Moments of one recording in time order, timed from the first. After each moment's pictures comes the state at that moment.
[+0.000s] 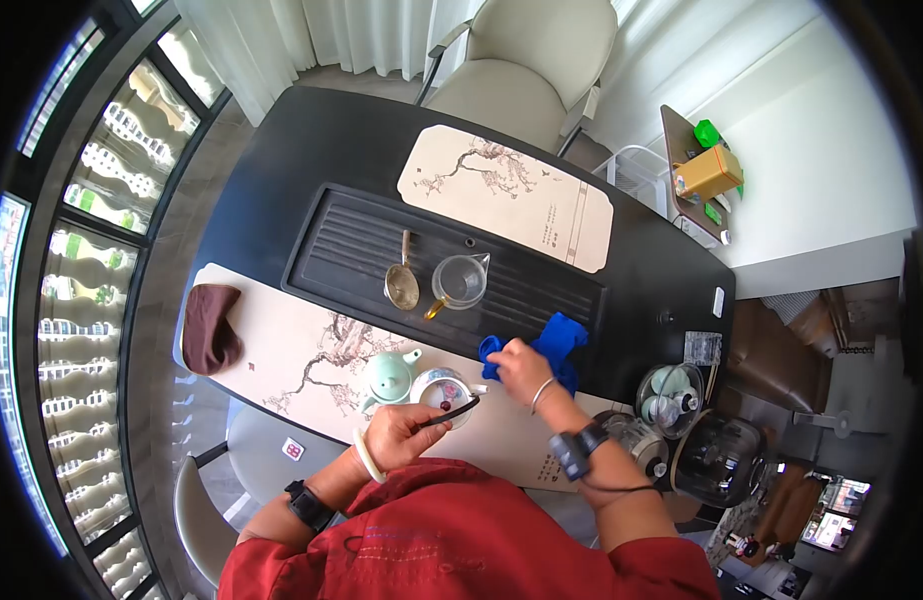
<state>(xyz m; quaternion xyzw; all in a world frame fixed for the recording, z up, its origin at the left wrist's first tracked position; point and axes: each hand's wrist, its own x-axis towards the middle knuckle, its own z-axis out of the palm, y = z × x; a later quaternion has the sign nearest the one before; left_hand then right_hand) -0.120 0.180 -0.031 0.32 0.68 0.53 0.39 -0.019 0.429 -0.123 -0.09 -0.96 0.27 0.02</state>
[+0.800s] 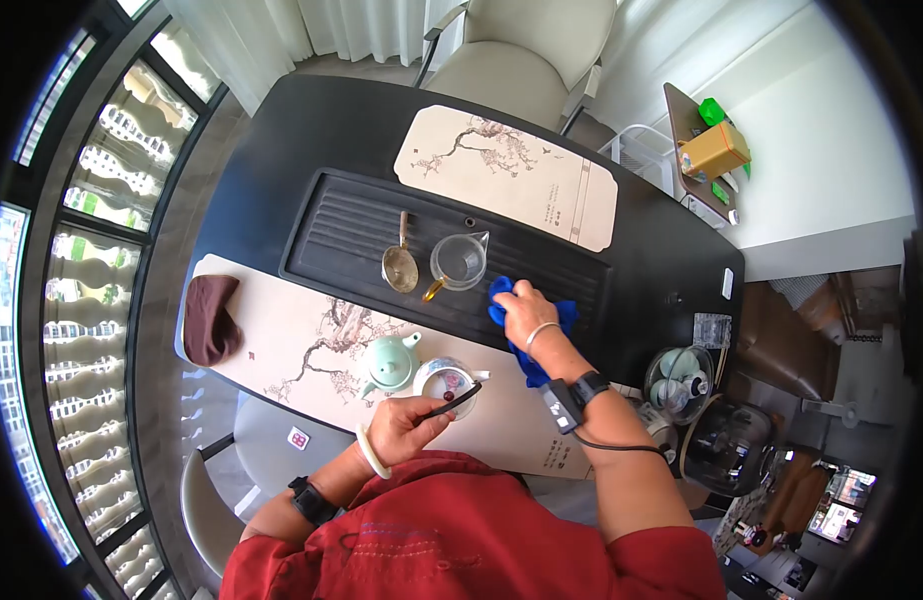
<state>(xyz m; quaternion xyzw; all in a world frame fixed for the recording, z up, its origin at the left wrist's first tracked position) -0.106 0.179 -0.032 0.28 0.67 0.54 0.42 -0.065 0.452 -0.119 -0.15 -0.97 0.16 -0.05</state>
